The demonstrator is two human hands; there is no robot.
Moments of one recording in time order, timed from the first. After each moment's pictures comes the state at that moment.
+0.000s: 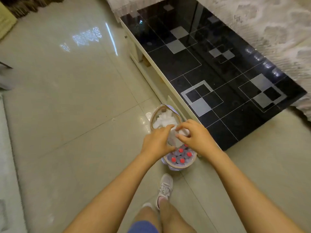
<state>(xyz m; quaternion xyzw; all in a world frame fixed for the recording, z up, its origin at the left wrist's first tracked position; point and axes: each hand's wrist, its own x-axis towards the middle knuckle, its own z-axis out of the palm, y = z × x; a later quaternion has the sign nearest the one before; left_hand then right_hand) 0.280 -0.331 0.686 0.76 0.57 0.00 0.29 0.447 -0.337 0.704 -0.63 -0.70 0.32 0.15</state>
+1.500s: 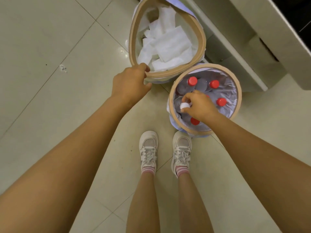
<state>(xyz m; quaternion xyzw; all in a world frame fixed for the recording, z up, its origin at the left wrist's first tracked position) 0.236 -0.181 0.280 0.79 0.54 -0.11 0.27 0.428 -0.301 0.230 -0.74 -0.52 0.42 -0.07</state>
